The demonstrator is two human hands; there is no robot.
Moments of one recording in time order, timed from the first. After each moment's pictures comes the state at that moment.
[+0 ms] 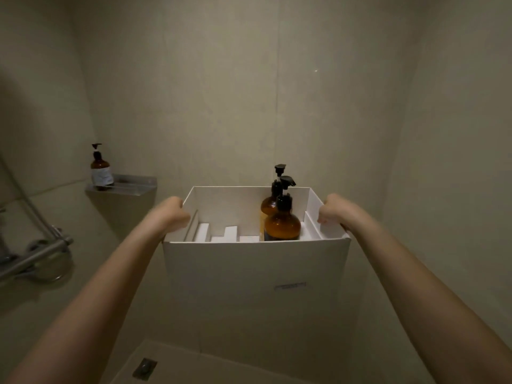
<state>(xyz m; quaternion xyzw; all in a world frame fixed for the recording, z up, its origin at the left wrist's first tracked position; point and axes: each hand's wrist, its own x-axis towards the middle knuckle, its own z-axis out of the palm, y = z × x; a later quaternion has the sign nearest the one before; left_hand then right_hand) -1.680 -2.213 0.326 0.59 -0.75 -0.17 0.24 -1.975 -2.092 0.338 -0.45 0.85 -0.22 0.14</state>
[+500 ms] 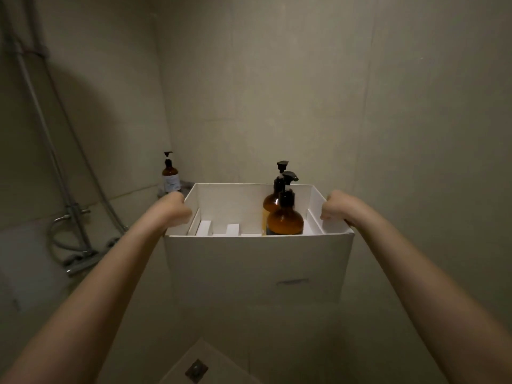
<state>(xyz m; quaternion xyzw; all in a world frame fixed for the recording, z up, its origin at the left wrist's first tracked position) -1.647 -2.347 0.359 0.72 -0.64 -0.13 0.25 -1.968 -2.334 0.360 -0.60 0.76 -0.17 0.16</state>
